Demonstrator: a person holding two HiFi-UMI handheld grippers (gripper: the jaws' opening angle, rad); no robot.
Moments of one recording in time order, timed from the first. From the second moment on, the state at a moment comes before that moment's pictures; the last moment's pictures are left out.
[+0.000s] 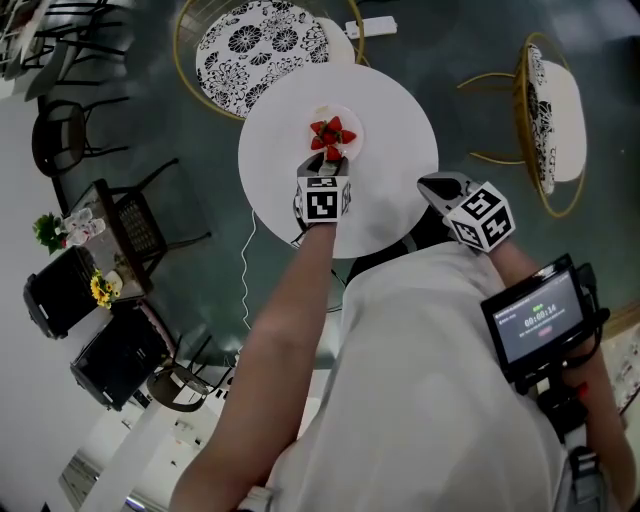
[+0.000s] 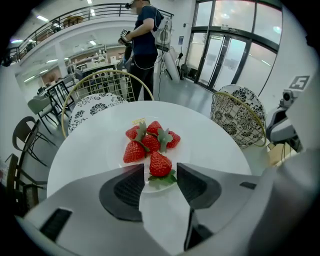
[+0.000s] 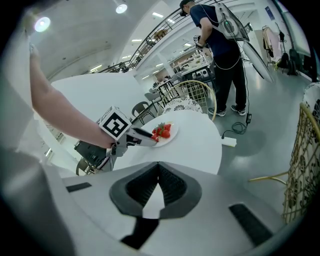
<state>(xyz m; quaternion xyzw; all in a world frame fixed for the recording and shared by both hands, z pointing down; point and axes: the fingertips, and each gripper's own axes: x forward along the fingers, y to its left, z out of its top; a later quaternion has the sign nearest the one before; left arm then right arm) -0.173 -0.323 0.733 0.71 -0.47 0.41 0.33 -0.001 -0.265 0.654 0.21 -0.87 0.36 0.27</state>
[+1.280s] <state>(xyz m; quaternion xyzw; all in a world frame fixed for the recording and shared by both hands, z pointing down) -0.193 -0.193 0.603 0.77 -0.51 0.22 0.30 -0.019 -0.239 0.599 0.22 -0.90 0.29 0.25</state>
